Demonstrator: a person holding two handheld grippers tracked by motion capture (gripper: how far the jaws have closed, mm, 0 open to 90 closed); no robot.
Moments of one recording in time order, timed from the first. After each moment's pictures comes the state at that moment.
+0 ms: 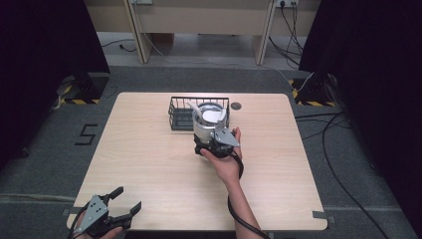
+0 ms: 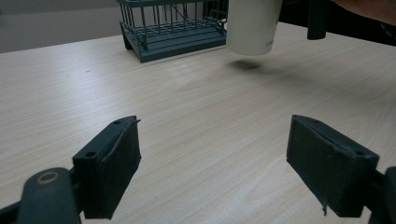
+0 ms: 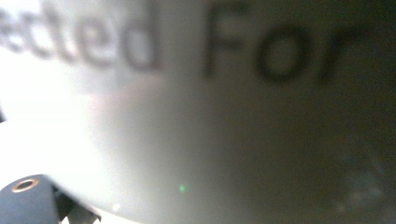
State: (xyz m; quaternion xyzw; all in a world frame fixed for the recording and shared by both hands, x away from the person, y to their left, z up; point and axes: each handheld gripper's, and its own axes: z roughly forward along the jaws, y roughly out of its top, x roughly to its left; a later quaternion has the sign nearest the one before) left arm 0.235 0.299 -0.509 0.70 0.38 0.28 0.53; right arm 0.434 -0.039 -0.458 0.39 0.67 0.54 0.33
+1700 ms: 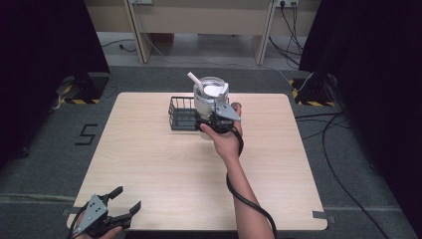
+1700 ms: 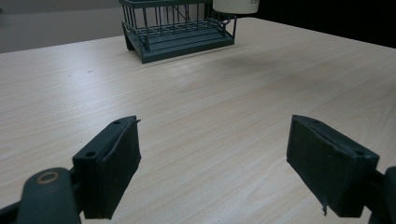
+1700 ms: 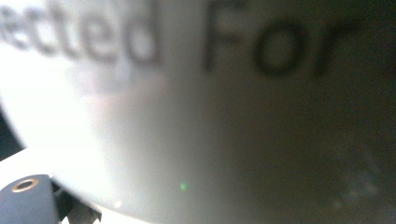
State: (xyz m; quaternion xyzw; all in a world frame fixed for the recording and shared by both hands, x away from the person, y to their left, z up) left arm 0.235 0.300 -0.509 0.70 0.39 0.28 0.54; right arm 0.478 -0.036 -0.402 0.40 0.65 0.54 0.34
